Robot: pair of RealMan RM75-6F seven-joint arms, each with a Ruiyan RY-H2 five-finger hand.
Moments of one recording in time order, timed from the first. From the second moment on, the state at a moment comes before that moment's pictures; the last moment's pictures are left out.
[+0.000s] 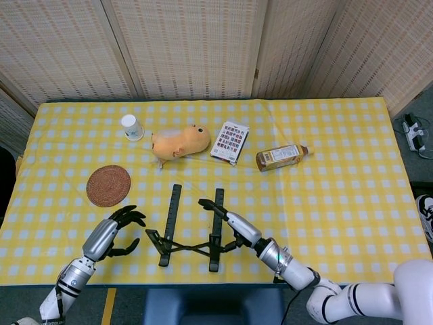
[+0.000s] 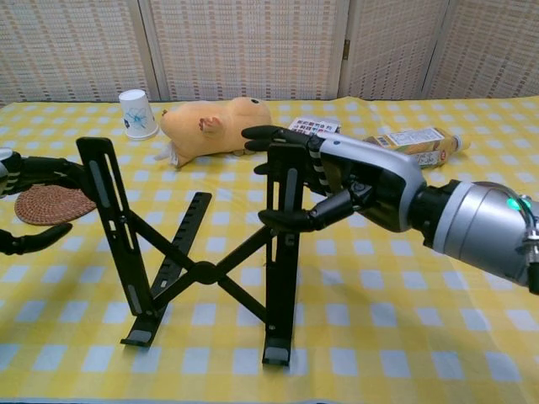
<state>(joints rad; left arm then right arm) -0.41 -1.39 0.06 -1.49 1.61 1.30 -0.45 0.75 -1.60 0.03 -1.57 -1.46 1.03 0.78</state>
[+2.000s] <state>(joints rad) -0.81 -1.65 -0.12 -1.04 1.41 0.82 0.16 0.55 -1.62 -0.01 -1.50 -1.69 1.21 -0.27</state>
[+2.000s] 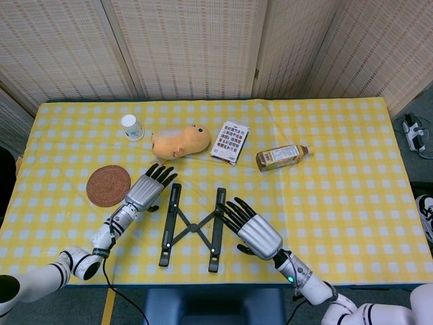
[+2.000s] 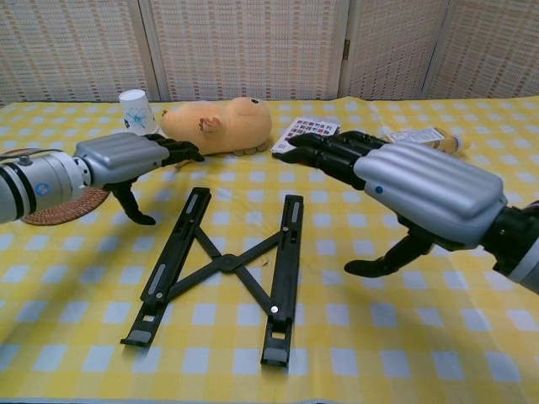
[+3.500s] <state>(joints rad) -0.82 -1.71 -0.14 -1.04 1.29 0.76 0.06 0.59 -1.97 0.03 -1.06 -1.65 1.19 -0.21</state>
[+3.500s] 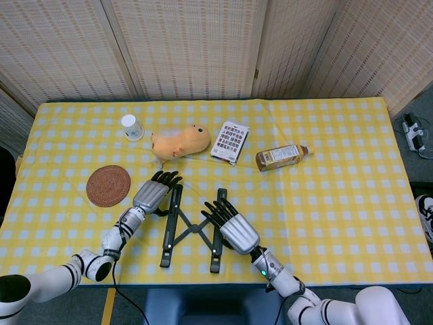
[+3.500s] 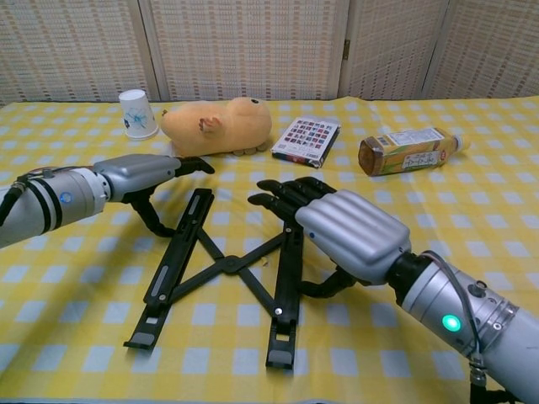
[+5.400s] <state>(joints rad) -0.82 -1.66 -0.14 -1.16 1.22 0.66 -0.05 0.62 -2.17 0.04 -0.75 -1.69 1.32 -0.10</state>
